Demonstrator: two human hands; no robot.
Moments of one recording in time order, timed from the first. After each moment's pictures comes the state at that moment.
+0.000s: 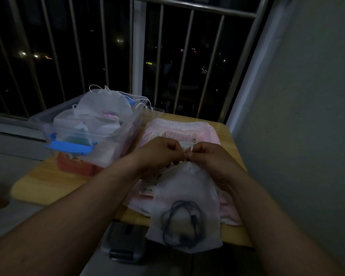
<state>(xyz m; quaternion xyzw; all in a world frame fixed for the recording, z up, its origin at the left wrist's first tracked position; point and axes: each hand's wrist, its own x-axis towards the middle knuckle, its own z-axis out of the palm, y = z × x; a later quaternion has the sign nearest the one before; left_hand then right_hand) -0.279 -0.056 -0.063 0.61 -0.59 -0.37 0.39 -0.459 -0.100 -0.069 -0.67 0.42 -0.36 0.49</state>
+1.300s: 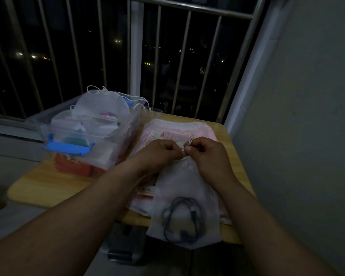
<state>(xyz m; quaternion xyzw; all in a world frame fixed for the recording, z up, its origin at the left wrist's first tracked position) -0.286 -0.057 -0.078 0.56 -0.52 -0.44 0.47 -0.454 -0.099 -0.077 -0.73 0.42 -0.45 0.31</state>
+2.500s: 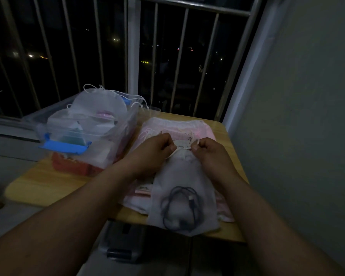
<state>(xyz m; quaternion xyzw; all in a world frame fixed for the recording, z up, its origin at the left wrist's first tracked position) -0.270 -0.062 -0.081 0.59 -0.67 -0.22 0.39 -0.463 -0.099 -0.075 -0.66 0.48 -0.42 0.39</state>
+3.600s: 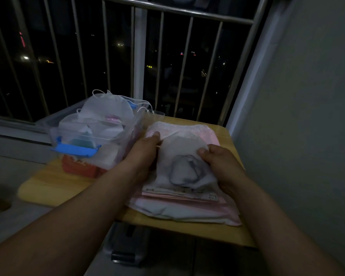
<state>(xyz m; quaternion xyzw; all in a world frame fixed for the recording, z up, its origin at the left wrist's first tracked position) -0.275 -0.056 -0.077 0.53 -0.27 -0.50 0.63 -0.470 -0.097 -0.070 -0.60 0.47 -0.41 0.50</state>
